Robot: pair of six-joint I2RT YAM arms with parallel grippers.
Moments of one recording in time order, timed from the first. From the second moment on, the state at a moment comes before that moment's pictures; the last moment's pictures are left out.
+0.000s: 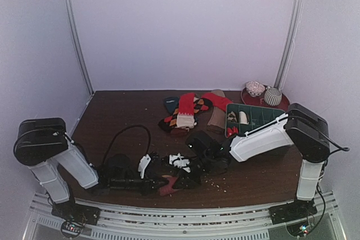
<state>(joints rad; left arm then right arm) -1.06 1.72 0.26 1.02 0.23 -0.40 1.05 1.92 1.03 0.02 -0.48 -0.27</state>
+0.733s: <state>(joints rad) -0.98 1.43 0.31 0.66 0.20 -0.19 0.99 2.04 1.30 -0.43 -0.56 -0.01</state>
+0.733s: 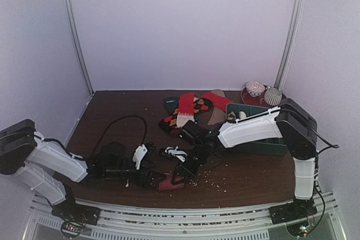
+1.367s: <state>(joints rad) -1.01 1.62 0.22 0.90 0.23 -0.26 0.98 2.08 1.37 -0.51 -0.61 0.04</state>
